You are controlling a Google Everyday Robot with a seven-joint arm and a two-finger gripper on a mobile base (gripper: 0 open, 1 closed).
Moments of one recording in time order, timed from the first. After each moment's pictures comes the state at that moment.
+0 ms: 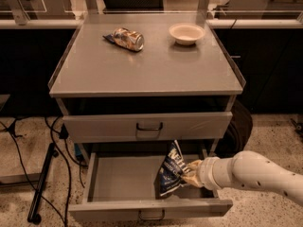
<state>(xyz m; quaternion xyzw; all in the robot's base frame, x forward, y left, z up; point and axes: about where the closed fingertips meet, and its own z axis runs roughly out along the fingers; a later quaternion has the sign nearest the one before) 0.470 -0.143 0.545 -0.49 0.80 0.14 0.32</state>
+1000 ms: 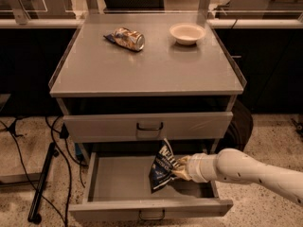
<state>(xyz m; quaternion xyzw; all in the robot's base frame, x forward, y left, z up) 0.520 -0.118 0.493 -0.49 0.79 0.15 0.35</state>
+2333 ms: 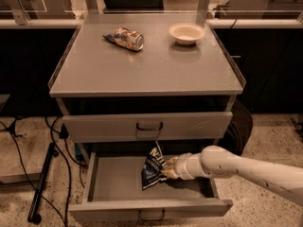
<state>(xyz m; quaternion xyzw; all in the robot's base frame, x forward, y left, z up) 0.552 -0.077 0.431 -0.48 0.79 0.21 0.32</state>
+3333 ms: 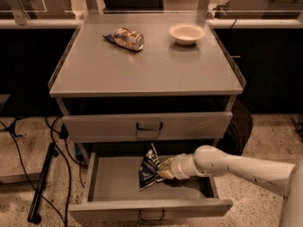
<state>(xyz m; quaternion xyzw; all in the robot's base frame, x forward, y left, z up) 0.560 -0.063 0.403 -0.49 0.79 0.21 0.31</state>
